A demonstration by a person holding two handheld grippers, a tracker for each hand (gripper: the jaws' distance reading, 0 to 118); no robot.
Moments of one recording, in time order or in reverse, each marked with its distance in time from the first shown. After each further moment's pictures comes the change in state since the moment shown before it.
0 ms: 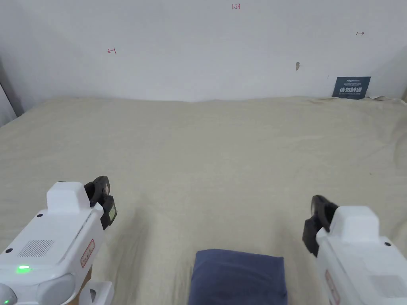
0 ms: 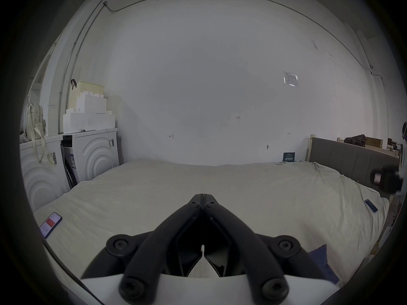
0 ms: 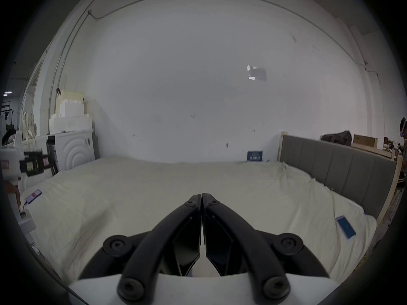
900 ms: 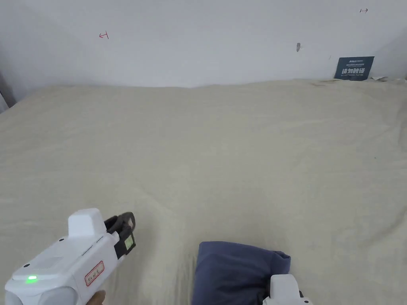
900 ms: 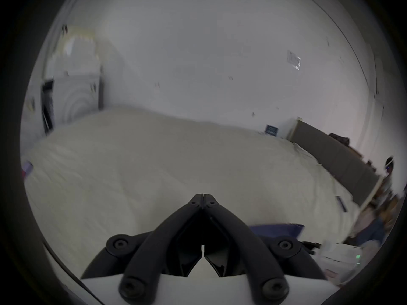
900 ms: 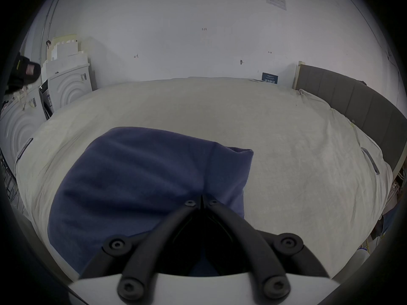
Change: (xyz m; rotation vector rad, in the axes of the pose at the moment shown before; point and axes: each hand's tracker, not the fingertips) left arm -0.001 -0.053 -0.020 -0.367 -0.204 0.207; right arm -0.065 -0.173 -0.042 -0.437 0.007 0.018
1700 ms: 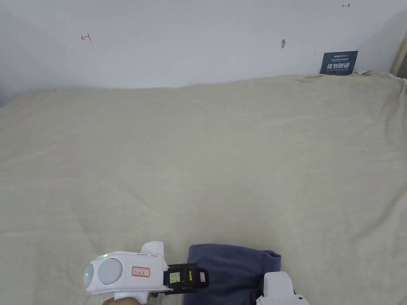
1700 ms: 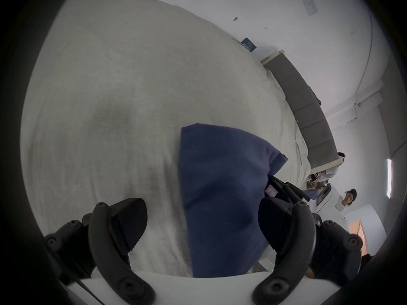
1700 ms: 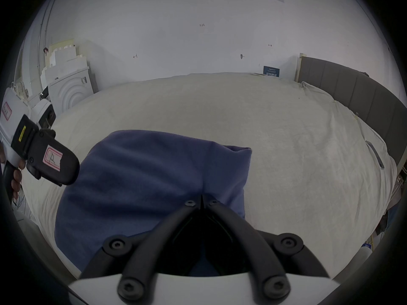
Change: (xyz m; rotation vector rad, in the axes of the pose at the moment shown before) left arm 0.013 -0.074 -0.142 -0.671 -0.366 0.159; right arm 0.008 0.012 0.003 -0.035 0.037 -0.039
